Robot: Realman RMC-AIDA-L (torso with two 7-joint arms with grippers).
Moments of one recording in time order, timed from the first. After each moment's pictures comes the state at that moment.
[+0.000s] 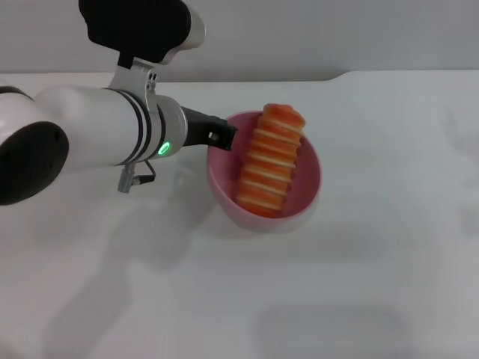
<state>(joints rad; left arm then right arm) -0.47 -2.06 1.92 1.51 -0.28 -0.89 -0.20 -0.23 2.09 -1.74 -1.63 0.10 -0.24 -0.21</state>
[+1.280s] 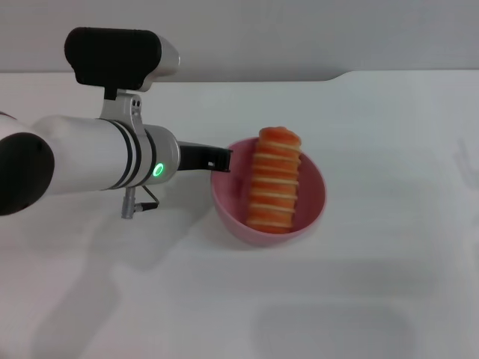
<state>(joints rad) -0.44 -2.06 1.89 1.37 -0.46 -0.79 -0.20 -0.21 2.08 -1.81 -1.22 0.22 -0.65 -0.20</state>
